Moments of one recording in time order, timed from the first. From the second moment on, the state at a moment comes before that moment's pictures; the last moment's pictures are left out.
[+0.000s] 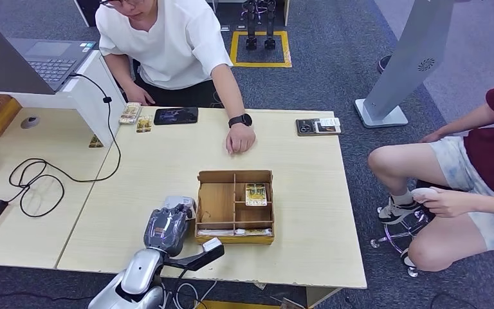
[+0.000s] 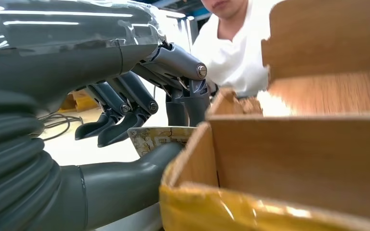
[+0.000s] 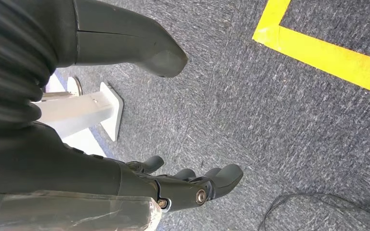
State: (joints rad) left arm -0.23 0.08 -0.49 -1.11 -1.27 0.30 0.23; right arm -0.01 0.10 -0.97 -0.32 1.56 -0.19 0.06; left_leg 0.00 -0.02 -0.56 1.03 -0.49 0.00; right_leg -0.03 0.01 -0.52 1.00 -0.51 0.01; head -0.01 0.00
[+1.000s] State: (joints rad) left arm -0.19 0.01 -0.44 -1.35 -1.19 0.67 0.04; right arm 0.00 0.11 -0.96 -0.32 1.55 -0.20 0.05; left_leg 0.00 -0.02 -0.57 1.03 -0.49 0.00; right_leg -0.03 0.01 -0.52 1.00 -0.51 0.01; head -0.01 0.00
